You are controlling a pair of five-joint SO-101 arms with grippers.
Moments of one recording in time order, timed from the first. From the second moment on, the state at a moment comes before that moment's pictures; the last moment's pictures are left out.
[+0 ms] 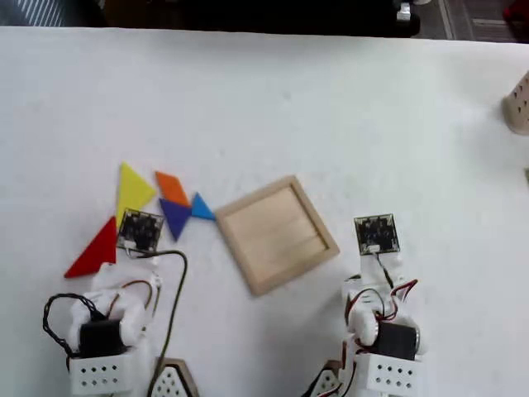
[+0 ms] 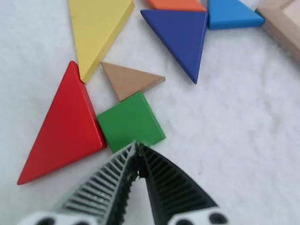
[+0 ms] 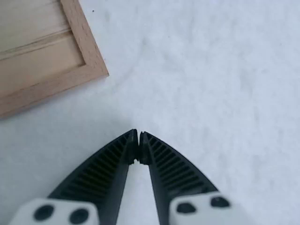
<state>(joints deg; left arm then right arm) -11.6 -103.9 97.1 72.7 -18.2 5.8 -101.8 96.4 71.7 17.7</state>
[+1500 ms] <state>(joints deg) -1.5 -103.9 93.6 65.7 -18.8 13.6 -101.8 96.4 69.5 18.1</state>
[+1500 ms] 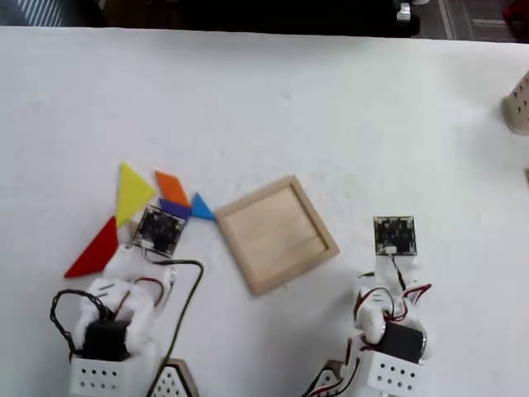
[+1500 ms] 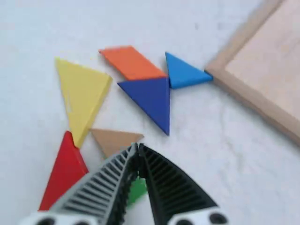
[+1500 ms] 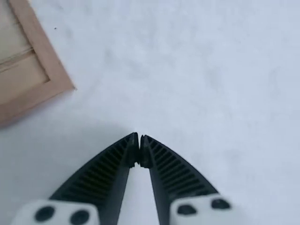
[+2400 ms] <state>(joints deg) 7.1 -53.5 60.5 52.4 15.6 16.0 -101.8 96.4 71.4 36.7</state>
